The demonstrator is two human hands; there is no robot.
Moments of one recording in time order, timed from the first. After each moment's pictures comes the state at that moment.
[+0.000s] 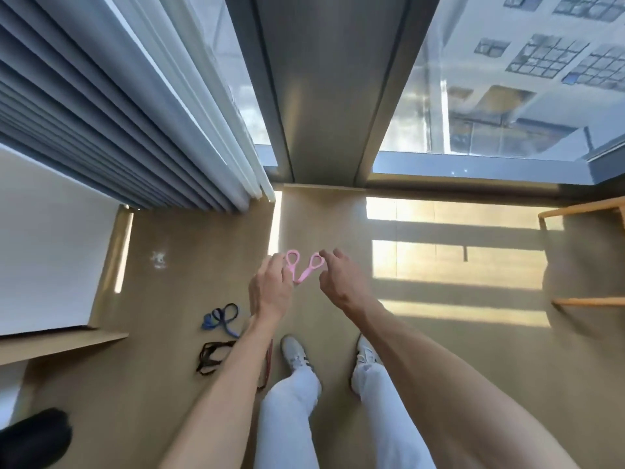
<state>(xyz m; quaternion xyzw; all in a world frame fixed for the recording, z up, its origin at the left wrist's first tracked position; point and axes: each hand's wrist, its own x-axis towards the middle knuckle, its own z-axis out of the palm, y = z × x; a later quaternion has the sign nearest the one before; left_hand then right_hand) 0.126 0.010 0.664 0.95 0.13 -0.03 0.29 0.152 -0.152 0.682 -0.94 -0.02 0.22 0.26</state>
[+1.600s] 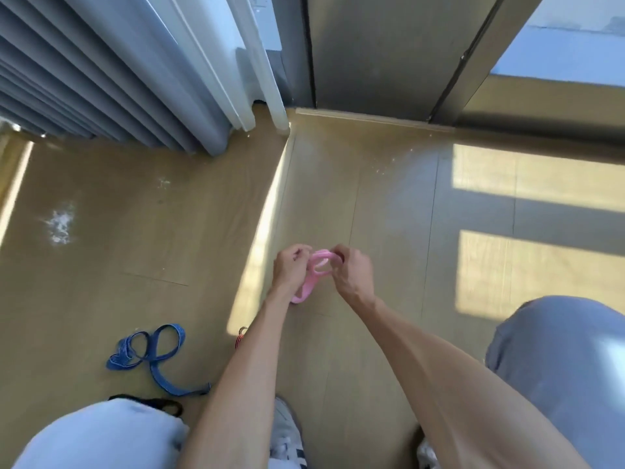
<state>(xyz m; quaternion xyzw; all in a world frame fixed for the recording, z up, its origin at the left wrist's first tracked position) 0.245 0.030 0.031 0.77 0.32 -0.18 0.51 0.253 -0.109 0.045 -0.89 0.07 0.22 0.40</state>
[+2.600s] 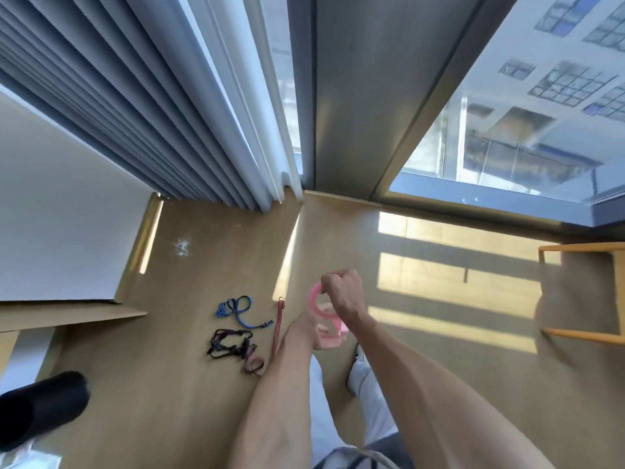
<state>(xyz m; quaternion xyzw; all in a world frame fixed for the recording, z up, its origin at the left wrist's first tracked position) 0.090 -0.007 0.781 0.43 0.50 -0.39 0.64 0.138 -0.091 0.827 -0.80 0.17 0.26 0.51</state>
